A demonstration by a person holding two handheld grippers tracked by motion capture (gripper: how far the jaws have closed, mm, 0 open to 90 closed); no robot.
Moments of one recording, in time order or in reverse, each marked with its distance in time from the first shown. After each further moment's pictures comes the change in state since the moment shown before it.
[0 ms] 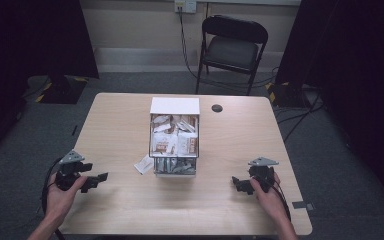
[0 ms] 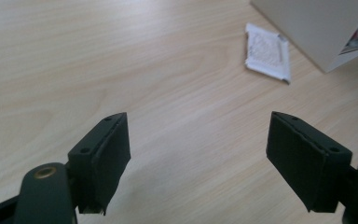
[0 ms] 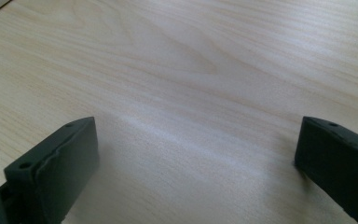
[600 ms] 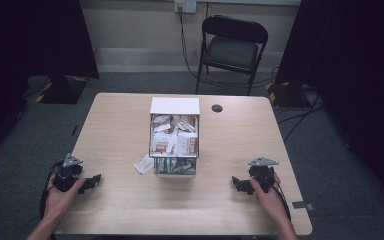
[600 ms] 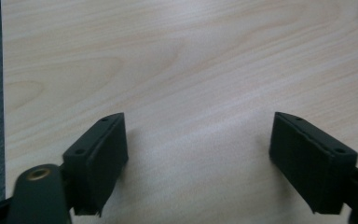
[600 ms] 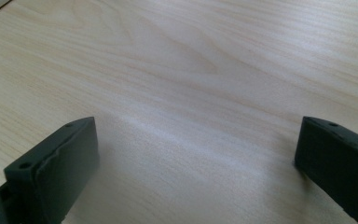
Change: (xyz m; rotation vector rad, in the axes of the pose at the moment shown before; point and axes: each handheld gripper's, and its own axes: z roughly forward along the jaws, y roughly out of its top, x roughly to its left) left arm 0.023 -0.024 0.020 0.032 0.174 -0.038; right arm 0.000 0.000 0.000 0.000 0.000 0.000
